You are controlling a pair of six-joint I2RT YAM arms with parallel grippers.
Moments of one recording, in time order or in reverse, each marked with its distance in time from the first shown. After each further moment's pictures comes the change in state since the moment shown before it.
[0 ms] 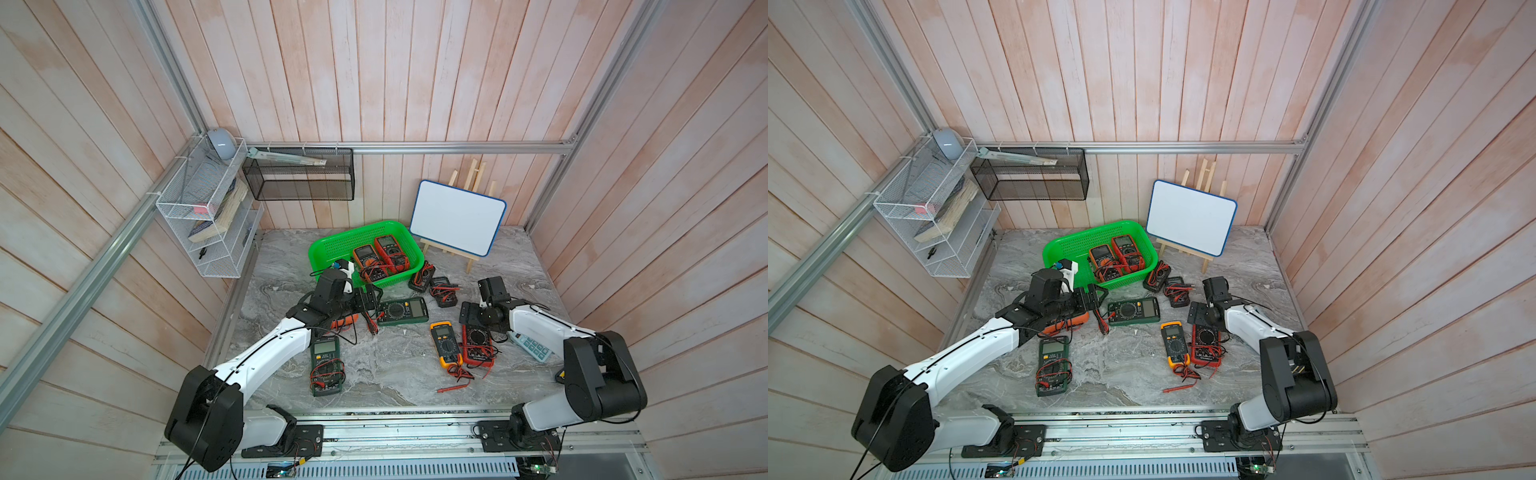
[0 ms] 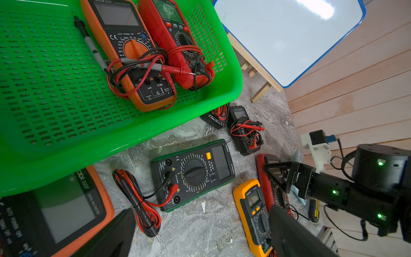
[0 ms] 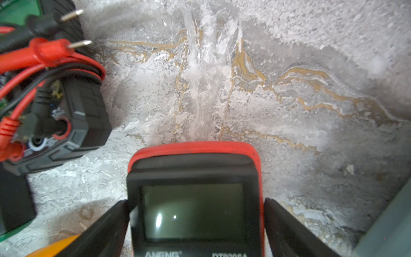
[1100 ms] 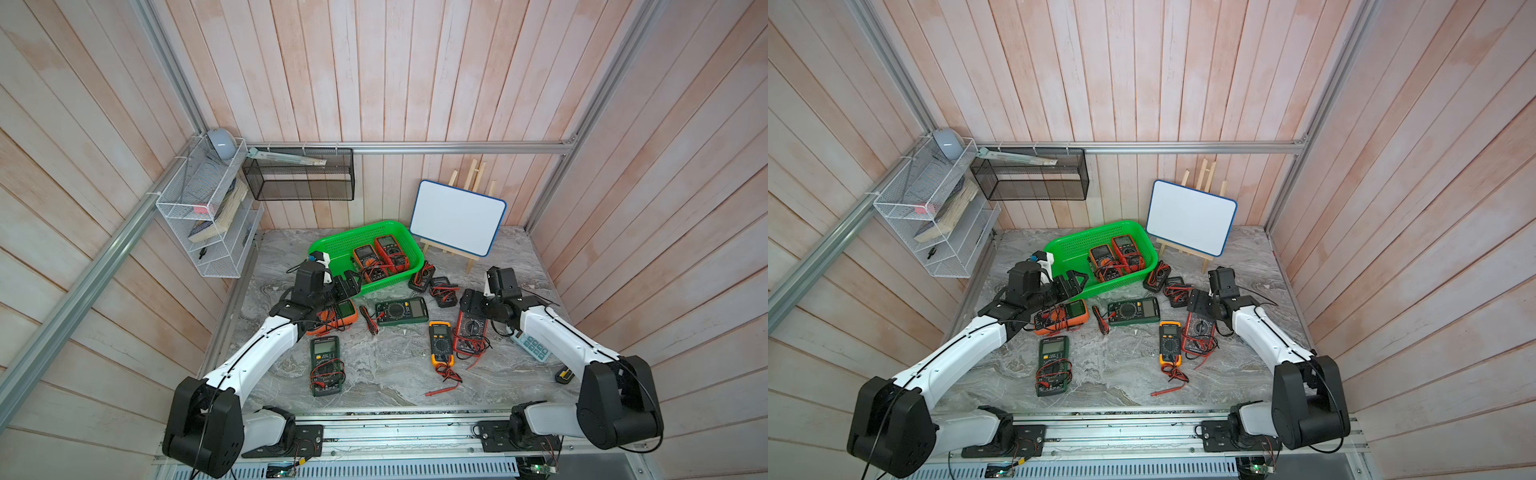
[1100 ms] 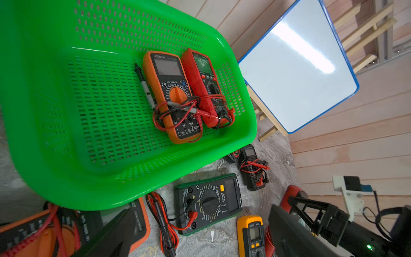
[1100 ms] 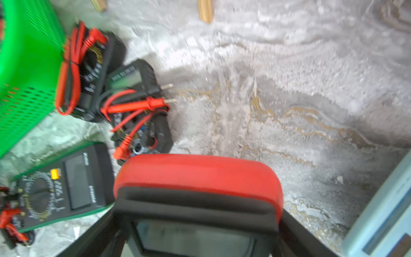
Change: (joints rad) left arm 0.182 -0.038 0.012 0.011 0.018 -0.053; right arm -0.003 -0.150 0.086 -0.048 -0.077 0.027
